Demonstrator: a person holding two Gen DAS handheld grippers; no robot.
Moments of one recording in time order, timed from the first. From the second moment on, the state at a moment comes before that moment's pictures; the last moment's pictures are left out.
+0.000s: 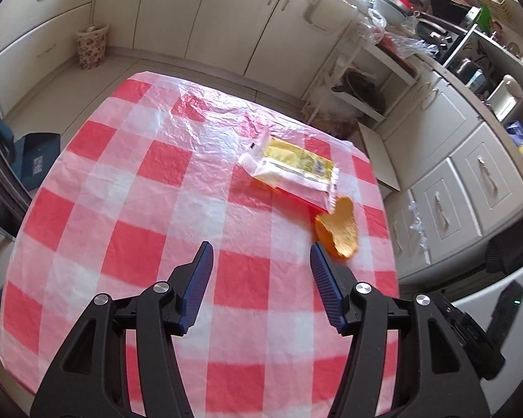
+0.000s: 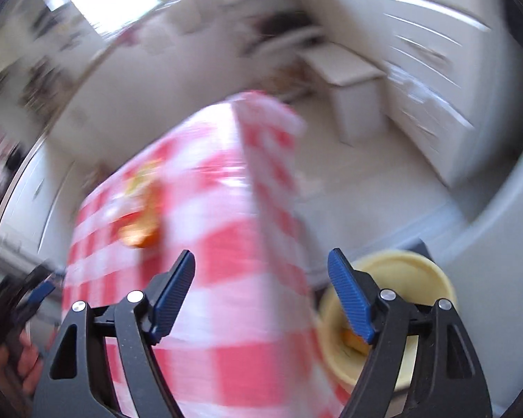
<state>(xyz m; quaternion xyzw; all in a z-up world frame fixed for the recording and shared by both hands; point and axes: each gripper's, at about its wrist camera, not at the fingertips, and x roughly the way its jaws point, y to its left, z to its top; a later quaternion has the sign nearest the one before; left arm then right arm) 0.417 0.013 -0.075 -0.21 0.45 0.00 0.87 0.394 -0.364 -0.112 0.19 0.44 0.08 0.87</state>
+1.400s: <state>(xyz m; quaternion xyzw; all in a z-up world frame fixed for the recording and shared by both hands) 0.526 -0.008 -0.119 -0.11 0.46 -0.01 0.88 0.471 -0.229 -0.125 0.08 0.47 0.16 0.87</state>
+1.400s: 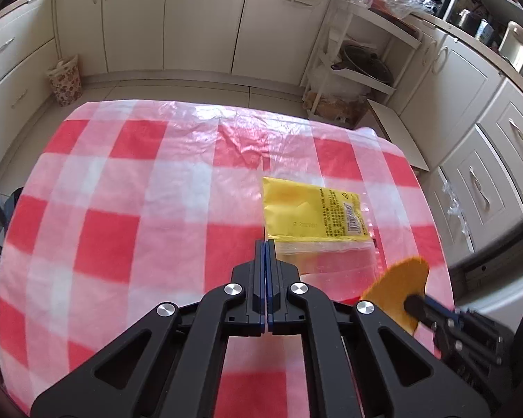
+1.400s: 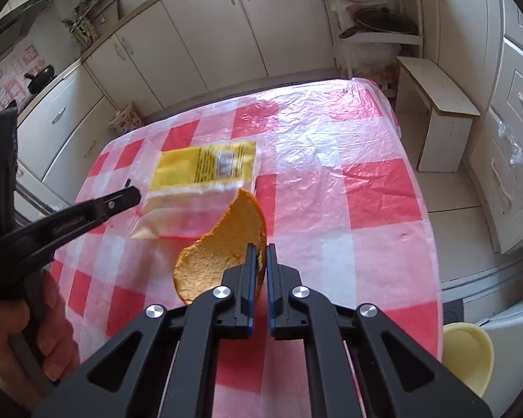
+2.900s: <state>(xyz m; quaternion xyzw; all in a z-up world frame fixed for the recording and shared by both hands) 0.340 0.028 -0.136 -0.14 0.49 0.02 0.86 0.340 -0.243 -0.134 0.03 0.50 0.20 0.84</state>
